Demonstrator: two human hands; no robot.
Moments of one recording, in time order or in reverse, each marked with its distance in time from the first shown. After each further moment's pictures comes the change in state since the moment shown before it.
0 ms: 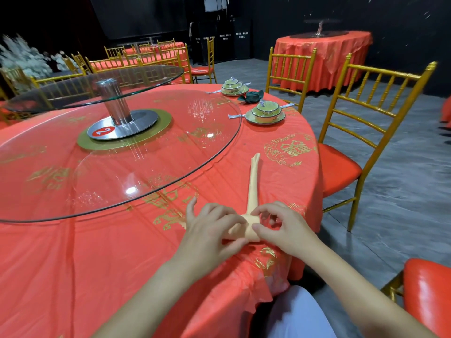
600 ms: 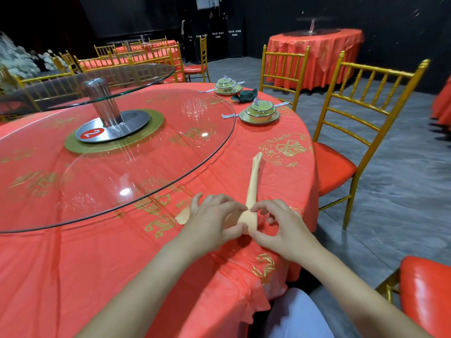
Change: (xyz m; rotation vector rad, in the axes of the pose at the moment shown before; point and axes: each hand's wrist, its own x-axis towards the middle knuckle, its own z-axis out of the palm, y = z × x) left_hand 0.044 -0.008 0.006 -0.045 -0.153 -0.032; right_hand 0.002 0.005 0.000 -0.109 0.036 -0.033
